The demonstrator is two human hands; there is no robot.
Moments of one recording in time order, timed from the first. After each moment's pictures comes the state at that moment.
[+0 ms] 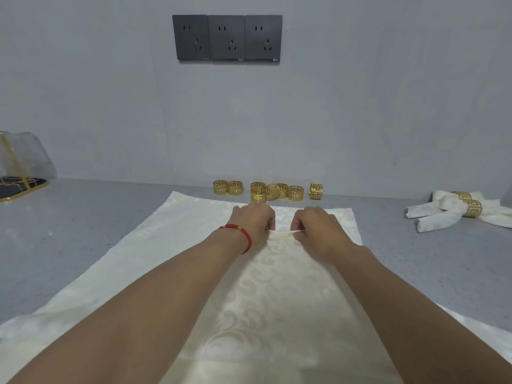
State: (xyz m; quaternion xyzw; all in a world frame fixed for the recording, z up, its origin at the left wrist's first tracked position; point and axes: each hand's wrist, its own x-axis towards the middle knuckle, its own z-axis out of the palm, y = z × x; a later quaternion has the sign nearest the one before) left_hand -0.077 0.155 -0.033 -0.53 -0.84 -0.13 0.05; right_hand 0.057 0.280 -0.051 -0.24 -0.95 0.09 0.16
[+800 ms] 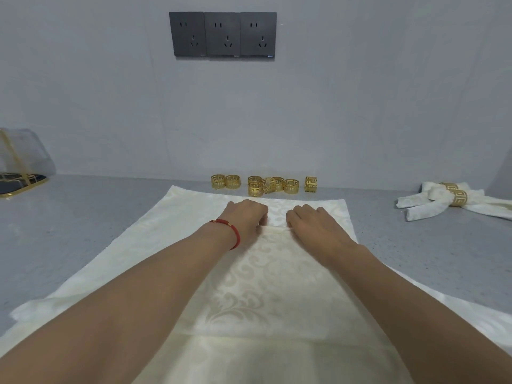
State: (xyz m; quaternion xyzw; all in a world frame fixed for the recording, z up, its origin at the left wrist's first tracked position) left_hand -0.074 0.132 -0.034 -0.57 -0.82 -0.08 0.07; right_hand 0.078 0.260 -0.058 -0.14 -0.96 -0.16 0.16
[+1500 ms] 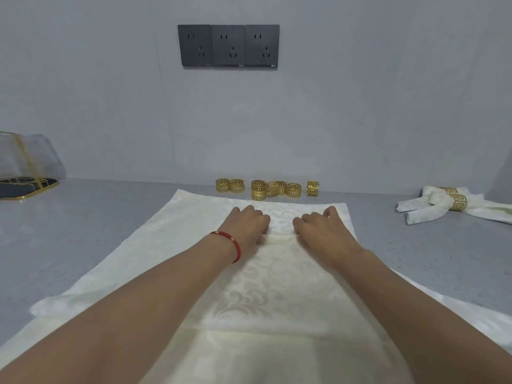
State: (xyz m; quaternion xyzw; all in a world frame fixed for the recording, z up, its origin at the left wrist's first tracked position) left_hand -0.062 0.115 -0.041 -0.59 -0.80 -0.02 0.15; right_hand 0.092 0.252 -0.052 -0.17 -0.96 -0.18 0.16
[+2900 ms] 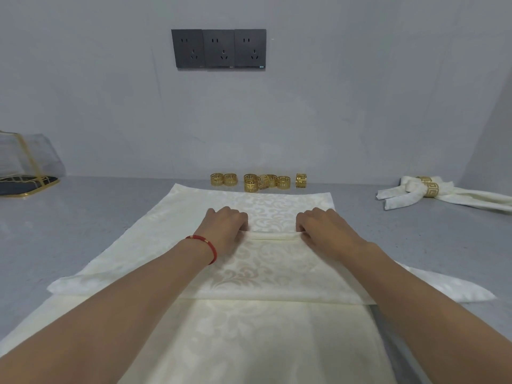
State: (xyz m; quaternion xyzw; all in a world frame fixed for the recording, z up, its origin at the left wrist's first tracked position) left_hand -0.043 0.060 -0.042 -0.55 -0.82 -0.06 0.13; right_hand 0.143 0.234 -0.042 -0.17 -0.97 -0.09 0.14
